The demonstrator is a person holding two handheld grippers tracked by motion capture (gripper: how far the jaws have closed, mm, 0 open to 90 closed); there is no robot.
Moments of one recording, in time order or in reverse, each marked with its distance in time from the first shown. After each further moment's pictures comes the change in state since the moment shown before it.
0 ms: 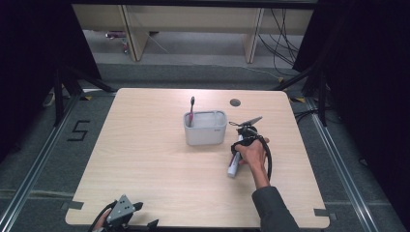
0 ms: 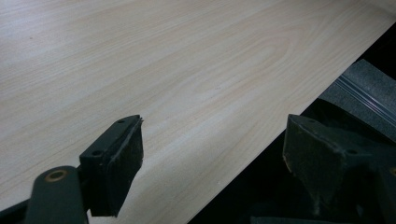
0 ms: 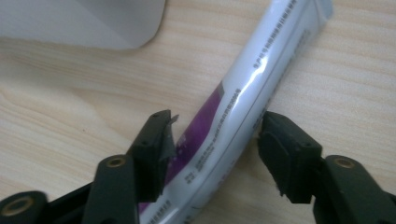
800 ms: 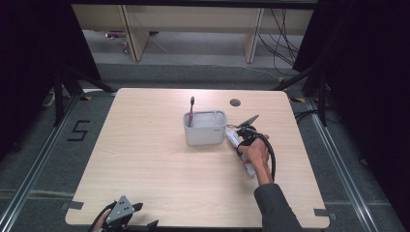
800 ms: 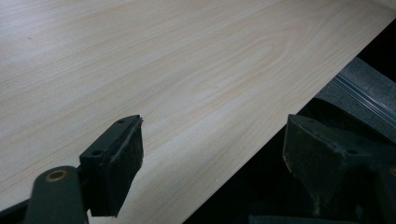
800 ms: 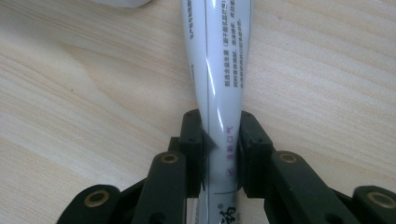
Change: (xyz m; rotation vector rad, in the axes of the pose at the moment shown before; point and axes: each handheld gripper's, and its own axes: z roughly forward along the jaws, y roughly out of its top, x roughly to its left) left arm -0.002 -0.001 -0.001 -0.018 -0.003 -0.017; right arm -0.001 0.003 -0.003 0.118 -0.024 -0.115
